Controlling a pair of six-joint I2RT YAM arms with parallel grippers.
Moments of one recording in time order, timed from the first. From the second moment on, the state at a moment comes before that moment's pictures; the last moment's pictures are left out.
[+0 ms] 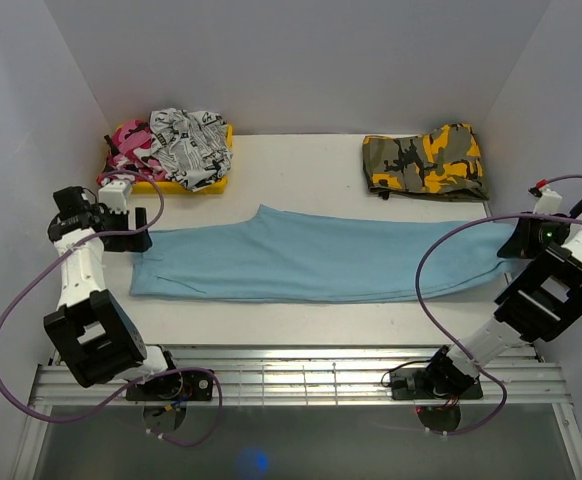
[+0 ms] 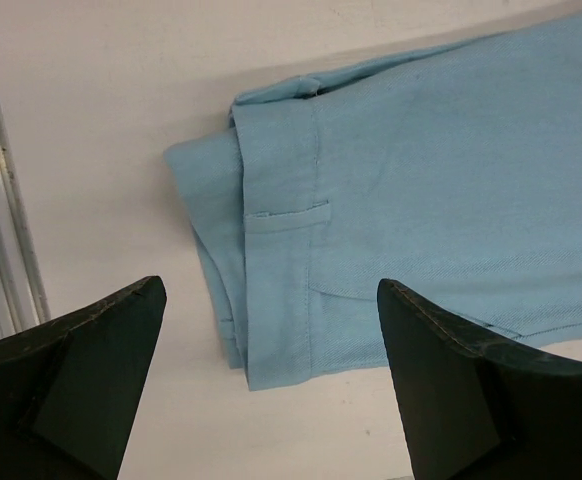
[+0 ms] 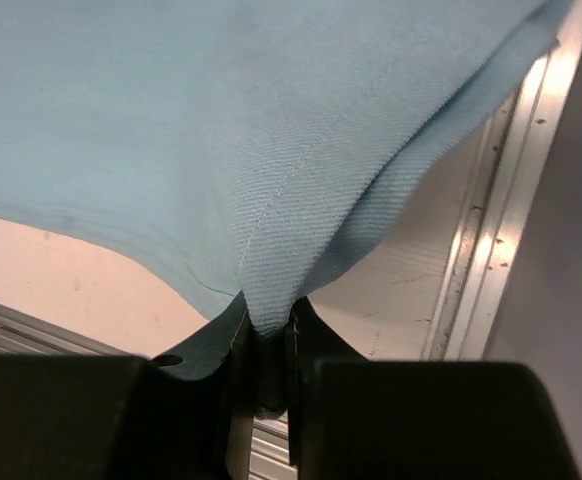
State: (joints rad) left arm 0.47 1.37 1.10 -0.68 0.41 0.46; right arm -0.78 1.71 1.44 -1.16 -0.63 -0.79
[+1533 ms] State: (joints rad) left arm 0.47 1.58 0.92 -0.66 0.44 0.44; right arm 0.53 1.85 1.25 -0.43 -0.86 0.03
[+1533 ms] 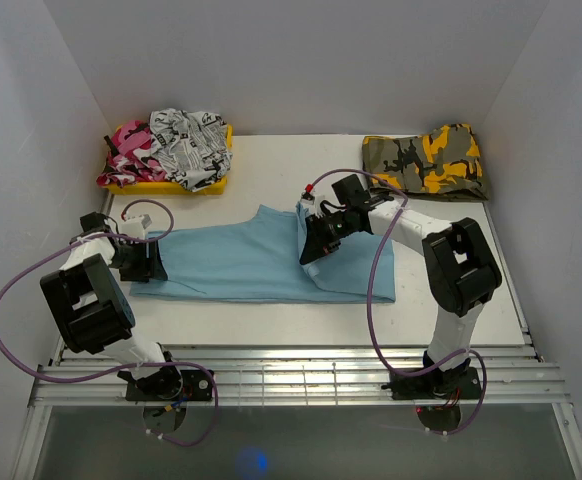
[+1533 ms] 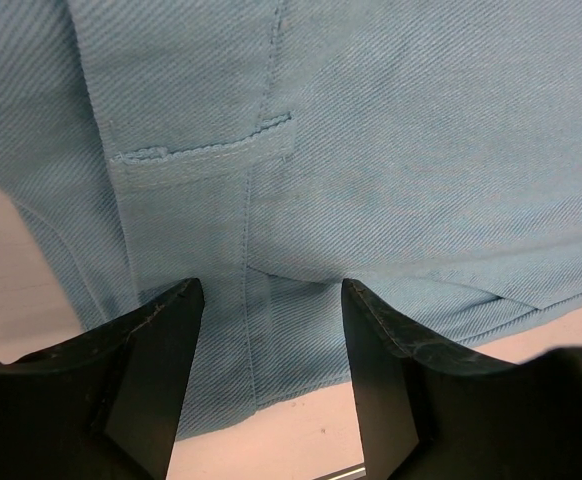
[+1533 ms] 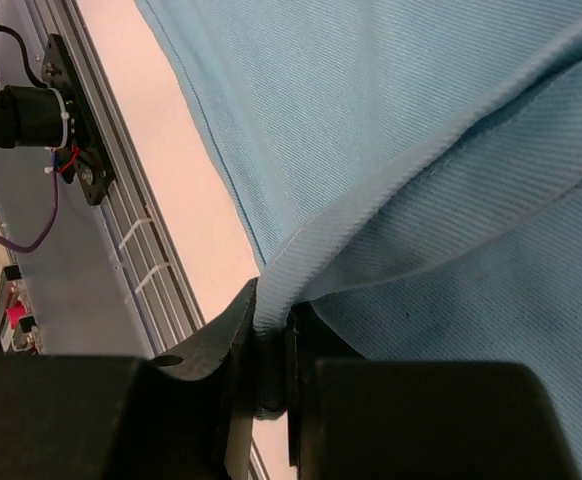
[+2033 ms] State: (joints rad) left arm 0.47 1.58 0.92 -0.65 0.44 0.44; right arm 0.63 1.93 1.27 -0.34 -0.88 0.18
